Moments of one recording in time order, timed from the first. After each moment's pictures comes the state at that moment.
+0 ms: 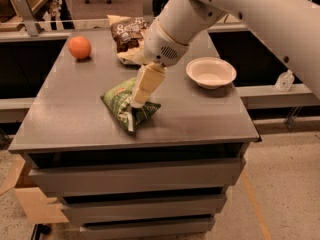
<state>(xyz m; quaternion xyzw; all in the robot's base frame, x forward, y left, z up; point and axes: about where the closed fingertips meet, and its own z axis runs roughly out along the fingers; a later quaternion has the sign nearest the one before) 0.553 0.047 0.925 -0.70 0.65 0.17 0.25</state>
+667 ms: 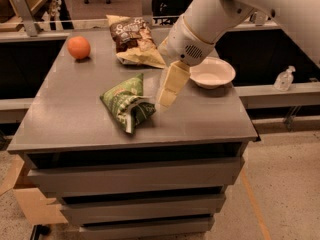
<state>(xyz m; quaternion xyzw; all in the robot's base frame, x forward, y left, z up) 0.545 0.000 0.930 -0.68 0.68 0.15 0.24</state>
